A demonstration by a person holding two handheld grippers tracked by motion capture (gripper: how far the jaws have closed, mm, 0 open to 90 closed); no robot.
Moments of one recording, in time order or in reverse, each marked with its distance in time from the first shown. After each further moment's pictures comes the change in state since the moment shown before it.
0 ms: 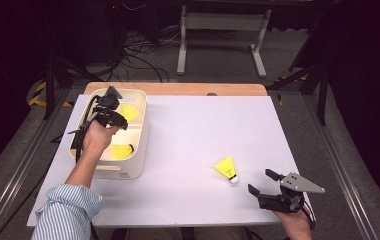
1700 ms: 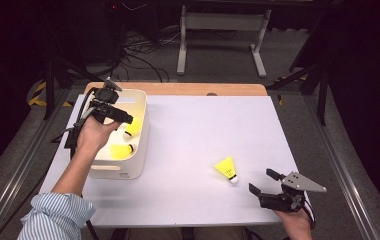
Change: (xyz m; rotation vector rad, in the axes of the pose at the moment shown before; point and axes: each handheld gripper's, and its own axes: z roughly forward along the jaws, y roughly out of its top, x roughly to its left) left arm -0.023 -0.006 -0.051 -0.128 -0.010 0.082; right arm -0.003 0.000 0.000 -0.005 0.003 0.030
